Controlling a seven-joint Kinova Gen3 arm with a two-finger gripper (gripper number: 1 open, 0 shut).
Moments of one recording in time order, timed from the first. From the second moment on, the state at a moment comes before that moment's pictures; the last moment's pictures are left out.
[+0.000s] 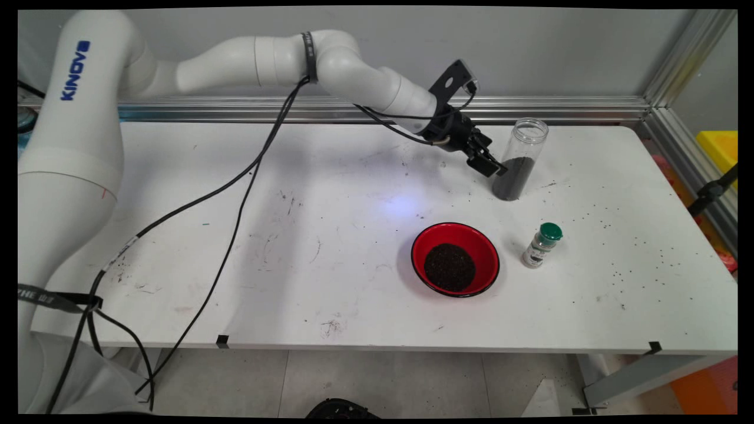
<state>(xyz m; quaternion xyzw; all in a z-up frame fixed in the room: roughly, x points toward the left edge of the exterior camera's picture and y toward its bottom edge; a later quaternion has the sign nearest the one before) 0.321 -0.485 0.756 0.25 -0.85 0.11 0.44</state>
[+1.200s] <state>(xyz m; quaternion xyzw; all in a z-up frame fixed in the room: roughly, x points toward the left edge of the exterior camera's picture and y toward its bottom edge) 0.301 -0.502 0.721 0.25 -0.84 0.10 0.47</state>
